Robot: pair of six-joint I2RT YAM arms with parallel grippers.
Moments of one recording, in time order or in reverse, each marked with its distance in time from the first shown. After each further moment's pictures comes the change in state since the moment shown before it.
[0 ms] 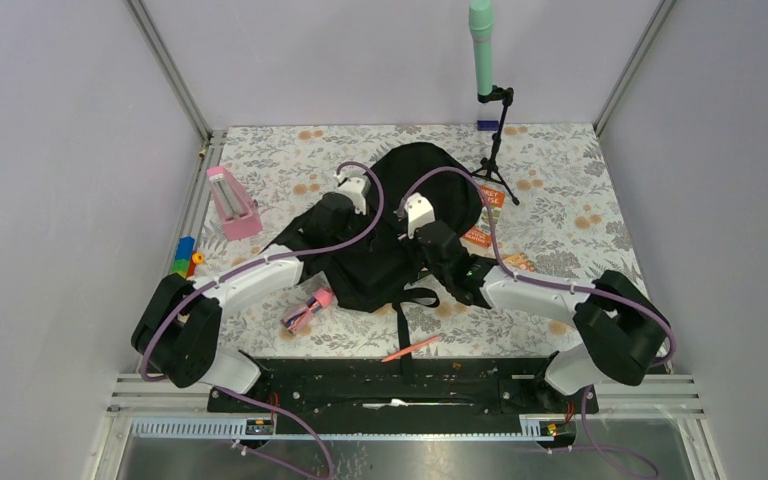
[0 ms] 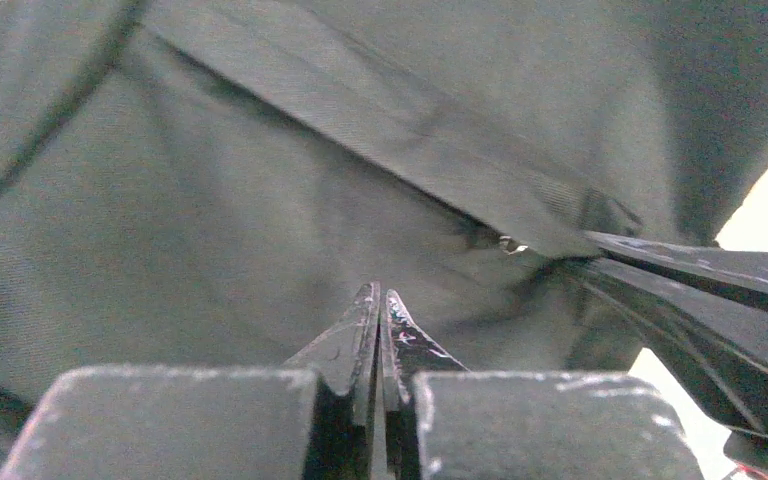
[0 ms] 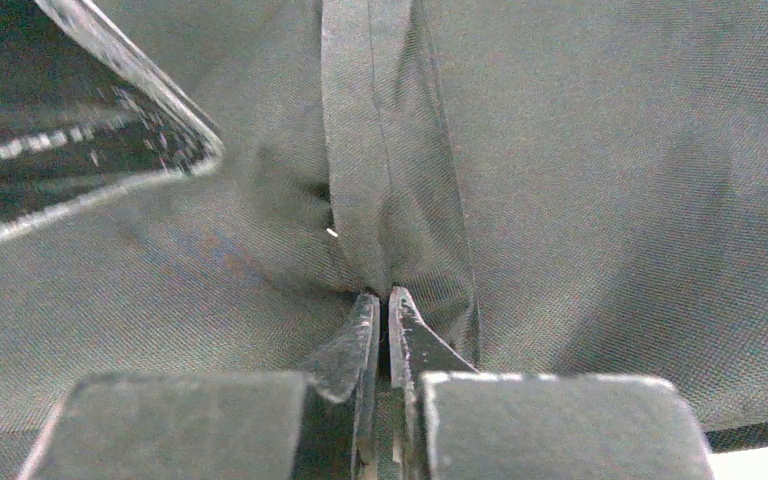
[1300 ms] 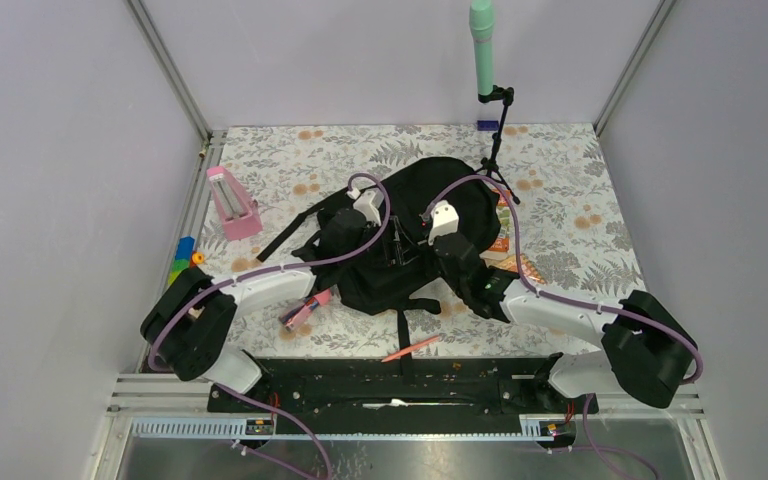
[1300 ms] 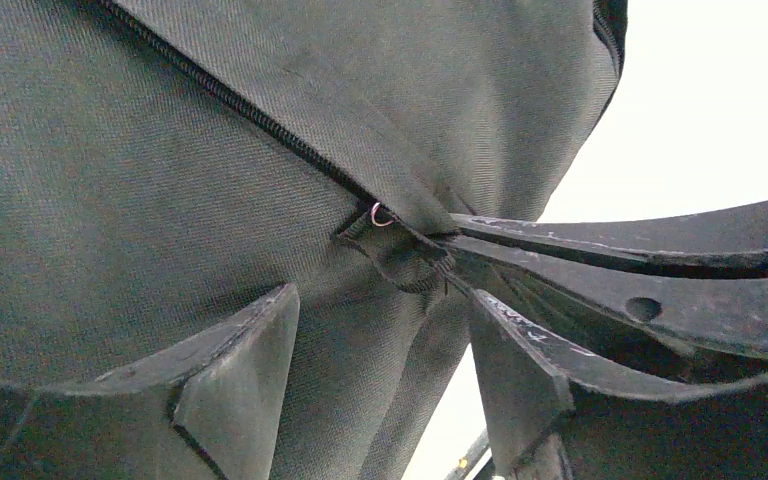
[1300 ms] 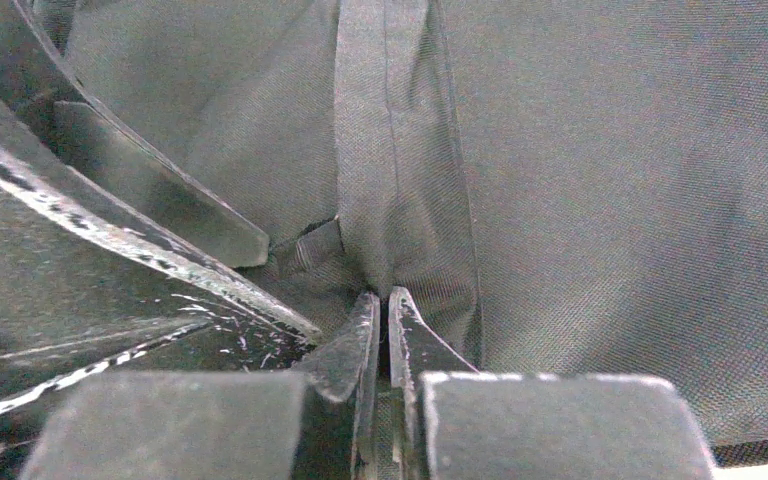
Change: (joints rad) left arm -0.100 0.041 -0.075 0.229 0.182 -0.352; right arm -0.002 -0.164 -0.132 -0.039 0.045 0.180
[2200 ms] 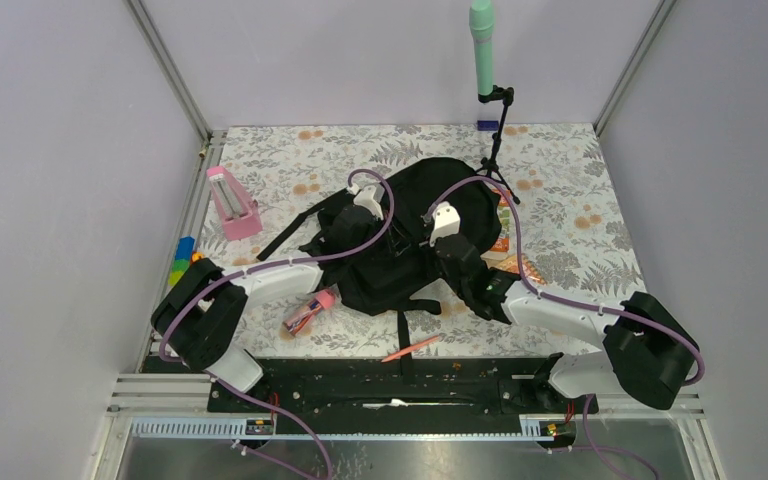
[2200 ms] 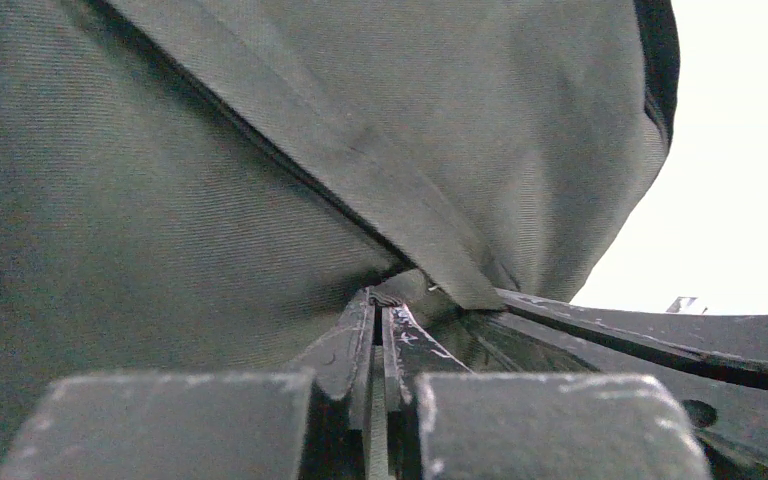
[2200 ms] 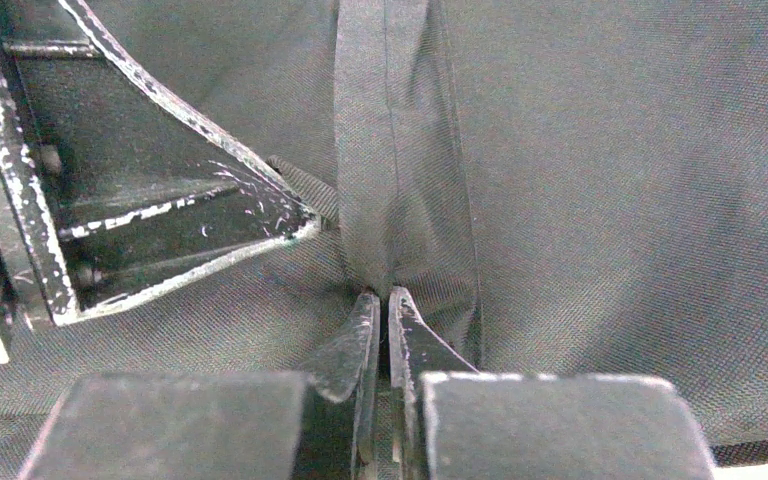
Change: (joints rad) left arm -0.006 0.074 0.048 0.022 -0.117 -0.010; right arm 0.000 -0.012 -0.011 -0.001 0.000 0.006
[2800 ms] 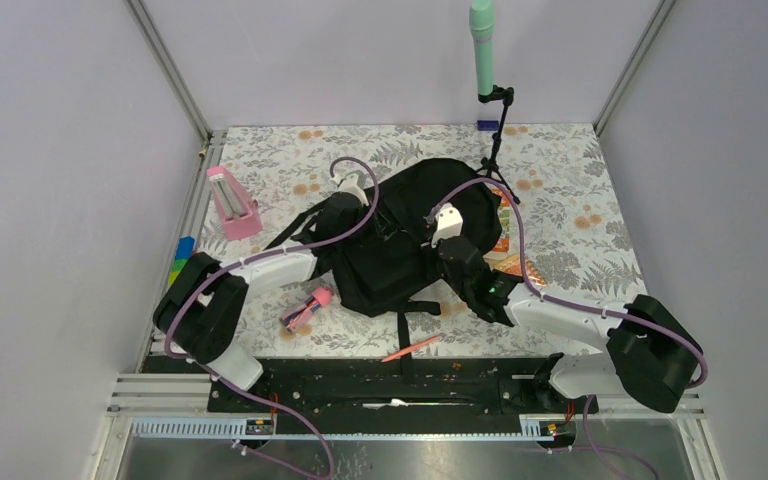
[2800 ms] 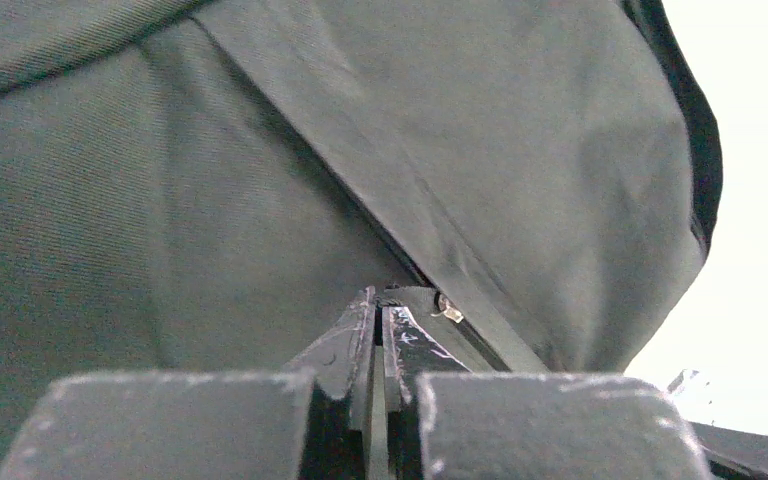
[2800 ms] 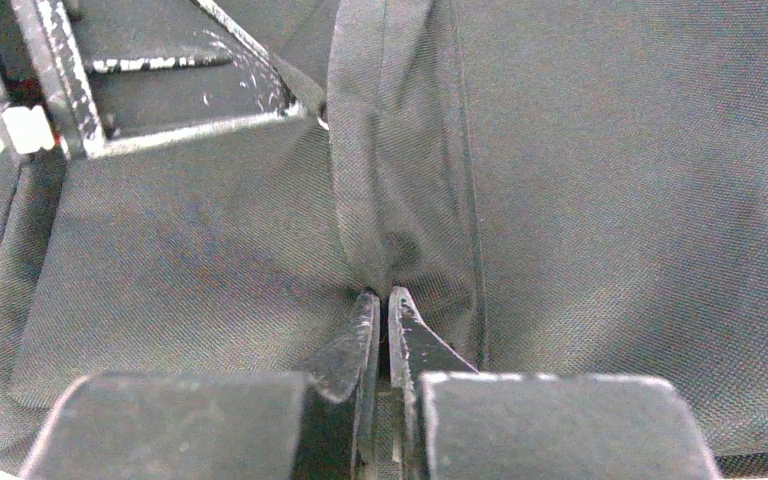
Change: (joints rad) left arm 0.095 0.019 0.034 -0.030 -0.019 -0.014; right arm 0.000 -0.024 -0.028 0.022 -0.020 0.025
